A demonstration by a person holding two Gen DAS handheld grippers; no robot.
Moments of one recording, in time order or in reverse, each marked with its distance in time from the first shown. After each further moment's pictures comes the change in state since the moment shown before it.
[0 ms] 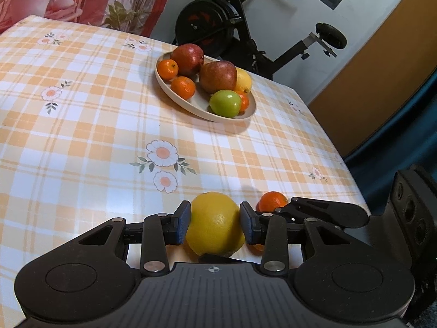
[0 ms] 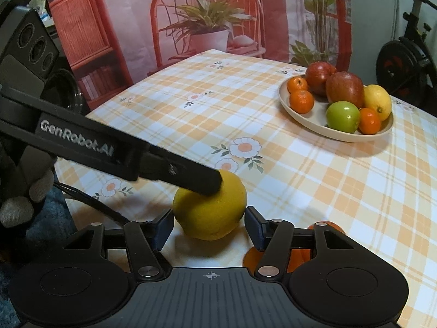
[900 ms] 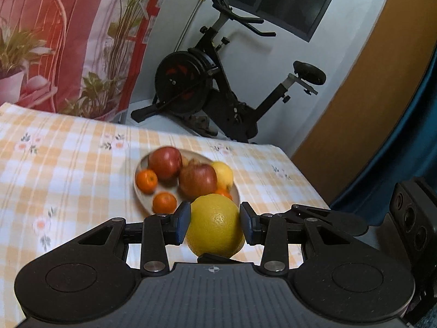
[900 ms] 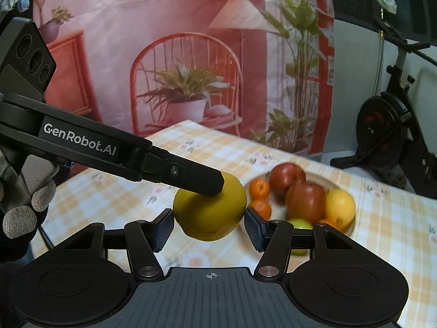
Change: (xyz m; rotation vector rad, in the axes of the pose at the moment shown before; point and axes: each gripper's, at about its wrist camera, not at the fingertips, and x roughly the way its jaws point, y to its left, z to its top) left arm -0.011 -0.021 0.108 0.123 -0.181 -0.025; right arm -0.022 -0.039 0.100 -0.038 -0.231 -0.090
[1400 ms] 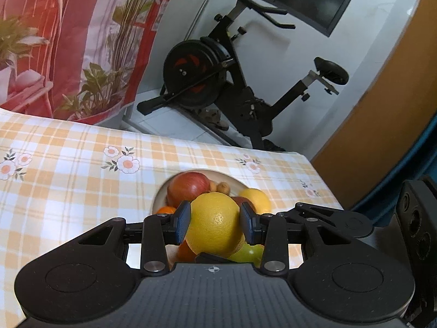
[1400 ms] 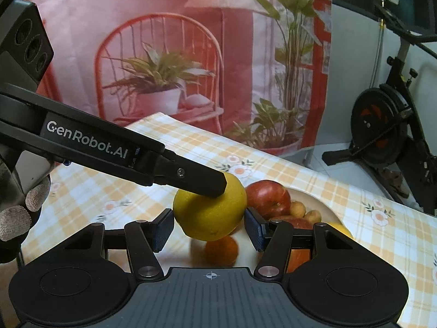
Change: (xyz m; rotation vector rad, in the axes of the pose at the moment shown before) left arm 0.074 0.046 0.050 -0.037 0.062 0.012; right arm 0.098 -0.049 0.039 -0.004 0.080 -0.050
